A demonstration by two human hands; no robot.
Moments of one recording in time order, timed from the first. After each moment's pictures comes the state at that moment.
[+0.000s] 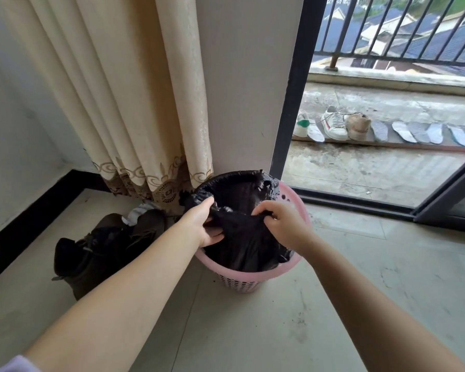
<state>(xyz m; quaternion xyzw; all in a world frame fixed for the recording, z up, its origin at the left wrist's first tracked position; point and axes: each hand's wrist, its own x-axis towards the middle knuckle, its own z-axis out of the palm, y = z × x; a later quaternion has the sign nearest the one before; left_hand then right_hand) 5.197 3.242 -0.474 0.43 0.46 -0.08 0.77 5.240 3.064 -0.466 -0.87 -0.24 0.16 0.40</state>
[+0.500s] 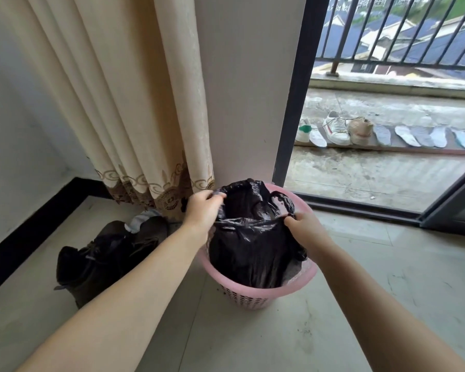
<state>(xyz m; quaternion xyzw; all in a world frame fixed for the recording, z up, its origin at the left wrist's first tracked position) 5.202 3.239 -0.458 0.70 0.31 0.12 0.63 5.255 3.051 -0.473 -0.86 -0.02 0.18 0.48</state>
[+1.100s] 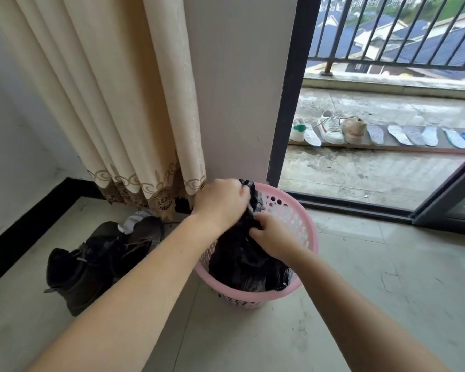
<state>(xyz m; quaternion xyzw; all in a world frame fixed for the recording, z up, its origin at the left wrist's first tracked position) 5.210 3.208 -0.420 0.97 0.13 0.07 0.19 5.233 3.078 -0.471 -0.88 -0.24 0.17 0.38</state>
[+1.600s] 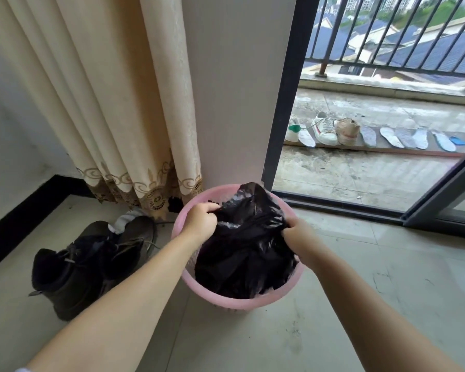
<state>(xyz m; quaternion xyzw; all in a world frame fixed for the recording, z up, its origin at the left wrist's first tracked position) 5.210 3.231 -0.487 0.85 0.25 0.03 0.47 5.256 3.040 -0.486 -0.85 -0.02 0.21 0.48</state>
